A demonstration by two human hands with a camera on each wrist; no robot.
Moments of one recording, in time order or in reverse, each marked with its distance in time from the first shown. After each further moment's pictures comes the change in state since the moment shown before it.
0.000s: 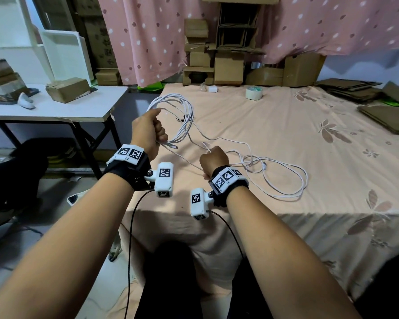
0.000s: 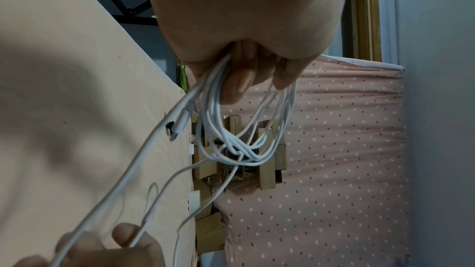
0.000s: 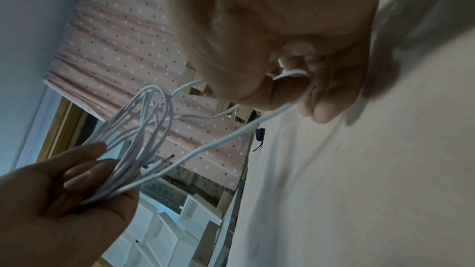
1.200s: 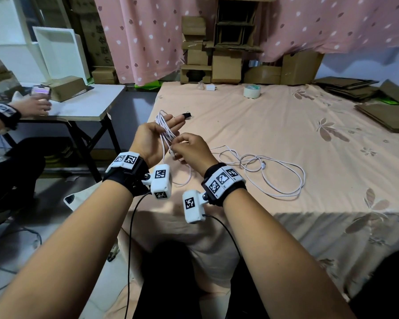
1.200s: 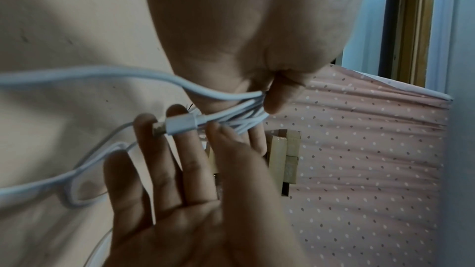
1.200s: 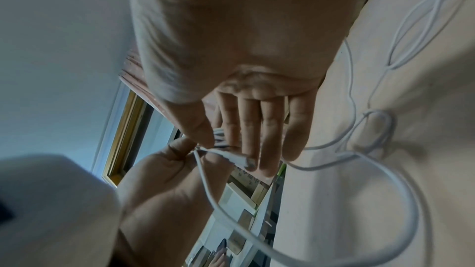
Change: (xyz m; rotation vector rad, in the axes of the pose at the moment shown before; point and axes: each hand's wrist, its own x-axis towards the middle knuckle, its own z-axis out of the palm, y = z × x) left_hand 0.013 -0.025 -0.009 -0.281 -0.350 -0.188; right_hand -0.033 -0.036 0.010 0.163 -0.269 -0.419
